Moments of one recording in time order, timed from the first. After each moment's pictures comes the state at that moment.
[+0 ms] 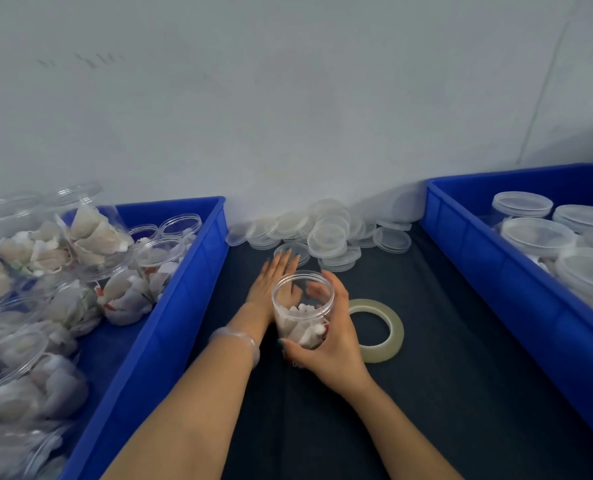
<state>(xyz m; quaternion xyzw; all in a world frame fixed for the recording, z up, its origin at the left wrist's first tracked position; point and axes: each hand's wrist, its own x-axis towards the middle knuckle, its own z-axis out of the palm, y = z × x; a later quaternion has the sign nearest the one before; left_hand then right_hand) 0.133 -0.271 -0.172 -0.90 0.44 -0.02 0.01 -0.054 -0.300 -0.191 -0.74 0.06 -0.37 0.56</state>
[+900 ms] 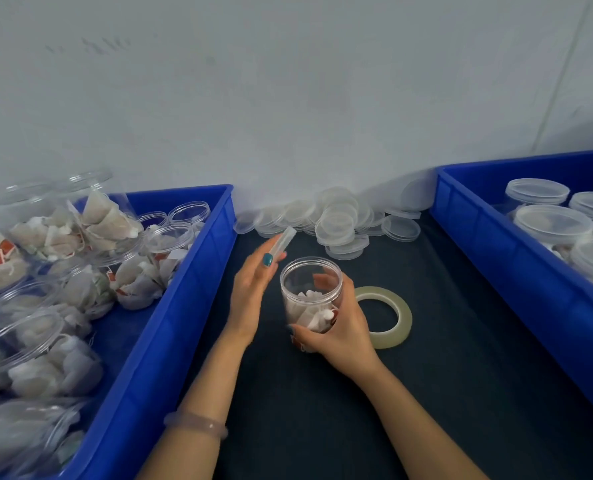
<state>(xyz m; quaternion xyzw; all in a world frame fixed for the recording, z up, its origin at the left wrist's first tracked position) 0.074 -0.193 -0.148 -0.65 0.36 0.08 -0.66 -0.055 -0.302 -0.192 -0.75 0.09 -0.34 0.57</state>
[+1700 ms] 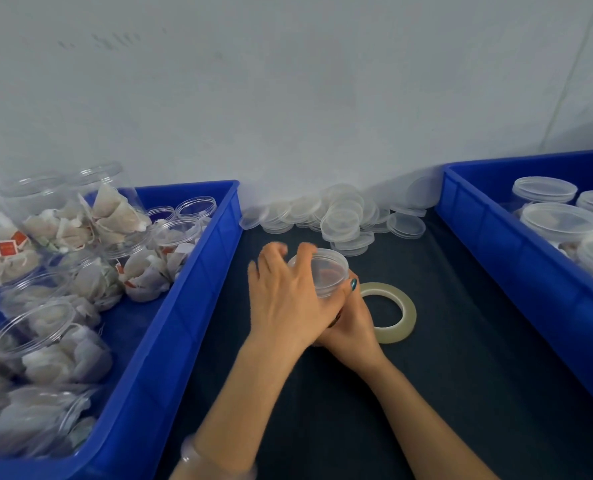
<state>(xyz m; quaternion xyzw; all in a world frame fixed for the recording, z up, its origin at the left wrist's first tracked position) -0.004 -0.201 -0.100 -0.91 0.35 -0.18 -0.15 -0.054 -0.301 -0.190 -0.74 0.07 -0.34 0.58</state>
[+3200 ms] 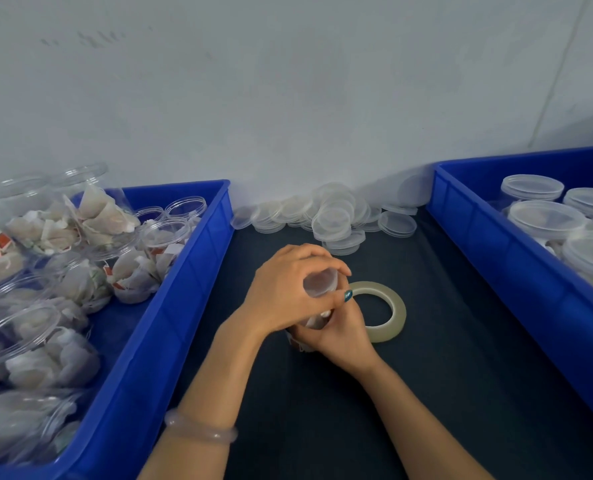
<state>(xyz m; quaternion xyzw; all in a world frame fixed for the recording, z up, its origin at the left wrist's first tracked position) 0.016 -0.206 -0.092 -0.79 0.54 -0.03 -0.28 -0.061 -0.302 -0.183 -0.74 0.05 -0.34 0.57</state>
